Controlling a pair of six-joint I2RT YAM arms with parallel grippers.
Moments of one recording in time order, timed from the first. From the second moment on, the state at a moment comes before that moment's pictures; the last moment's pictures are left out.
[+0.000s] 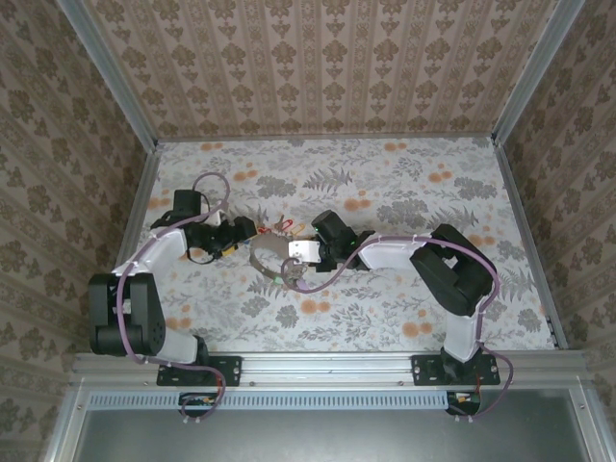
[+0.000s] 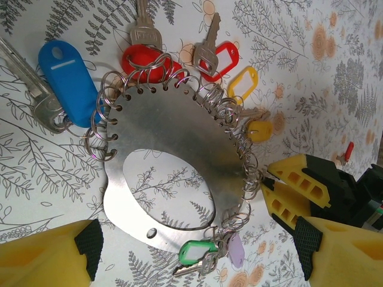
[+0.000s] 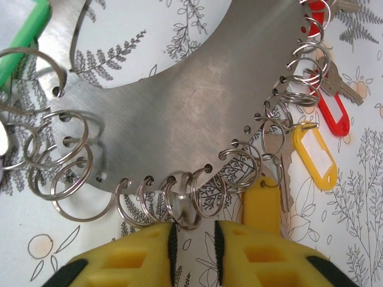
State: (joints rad) left arm -0.06 1.43 0.85 -0.53 0.65 -0.37; right arm 0.74 1.88 1.03 -0.01 -0.09 -0.90
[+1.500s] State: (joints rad) left arm -0.06 1.35 0.82 -0.46 0.67 -0.37; right arm 0.74 1.90 1.01 0.07 -0.13 -0.88
